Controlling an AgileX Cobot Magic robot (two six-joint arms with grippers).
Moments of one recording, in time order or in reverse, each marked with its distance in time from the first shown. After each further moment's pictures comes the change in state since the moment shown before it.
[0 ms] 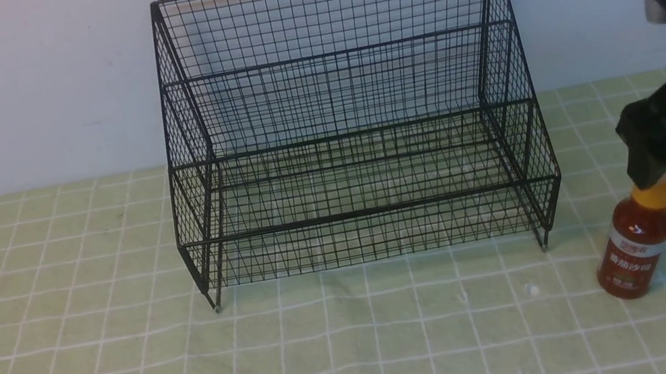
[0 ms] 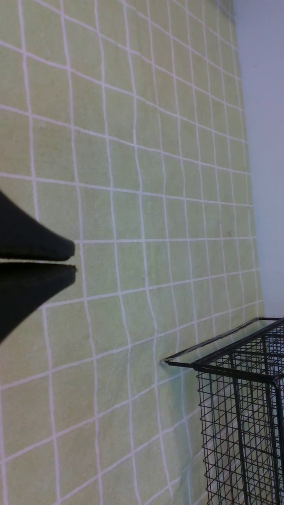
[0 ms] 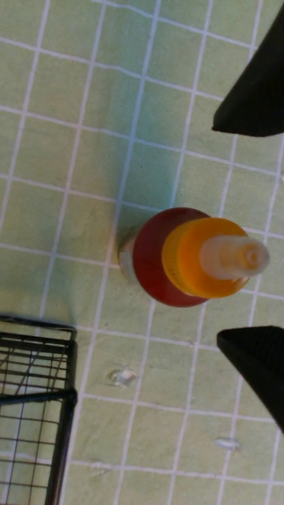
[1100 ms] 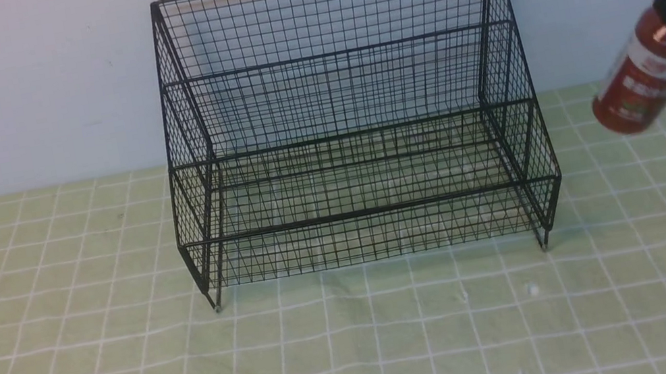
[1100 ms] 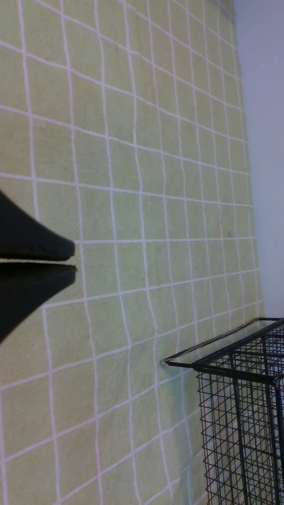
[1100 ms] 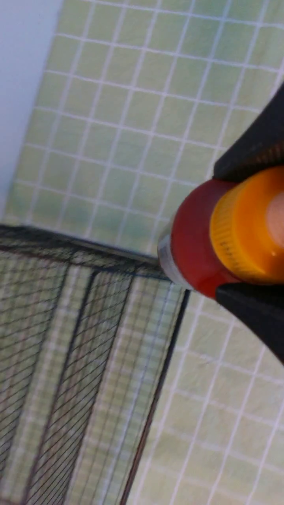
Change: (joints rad) right arm 0.001 -0.201 -0.280 0.123 0.050 -0.125; left arm 0.000 0.000 0.000 0.000 0.000 0.000
